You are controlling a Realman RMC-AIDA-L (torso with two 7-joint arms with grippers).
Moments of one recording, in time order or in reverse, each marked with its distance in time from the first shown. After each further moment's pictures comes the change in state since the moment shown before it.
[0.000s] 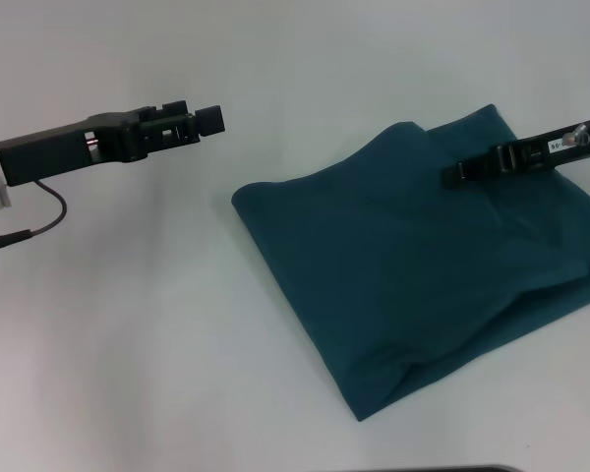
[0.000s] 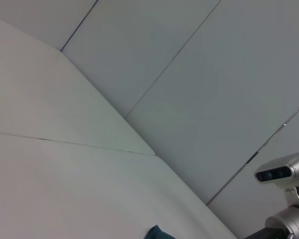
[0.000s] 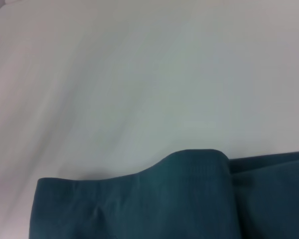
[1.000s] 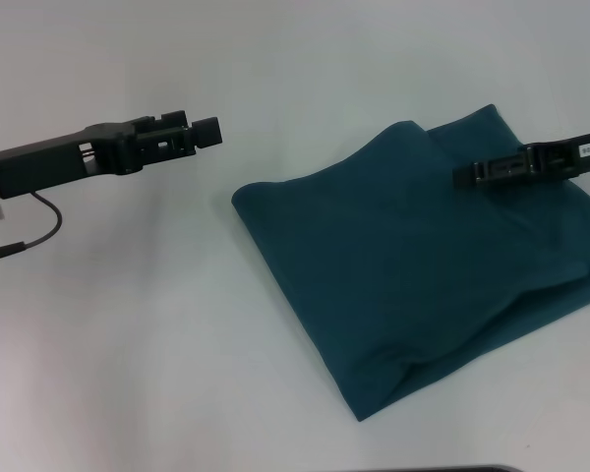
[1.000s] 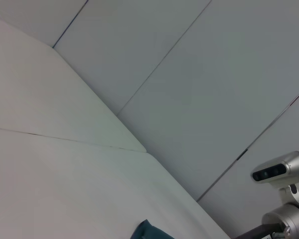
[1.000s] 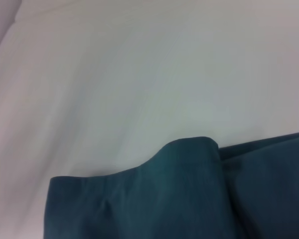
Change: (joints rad) left arm 0.022 0.000 -0.002 -0.012 0.000 0.040 0.000; right arm -0.035 -0.027 0.063 0.000 0.006 -0.072 -0.006
